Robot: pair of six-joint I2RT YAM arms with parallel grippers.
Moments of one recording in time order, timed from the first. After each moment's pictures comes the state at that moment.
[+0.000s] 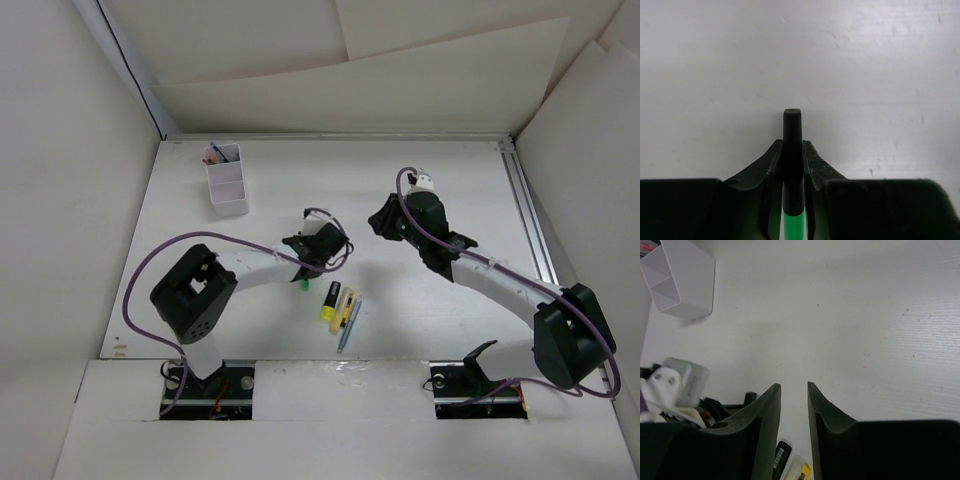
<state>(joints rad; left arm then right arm) -0.90 1.73 1.00 -0.37 -0.57 -0.64 0.54 1.34 0.82 0.09 0.09 0.62</state>
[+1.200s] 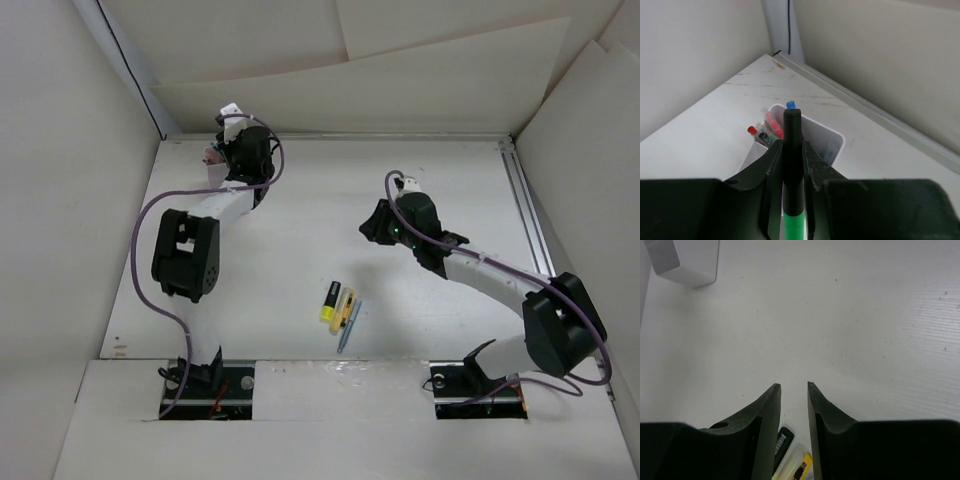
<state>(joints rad) -0.29 1.90 1.40 0.30 -0.94 -0.26 0.55 1.40 0.83 0.10 -0.03 0.59</state>
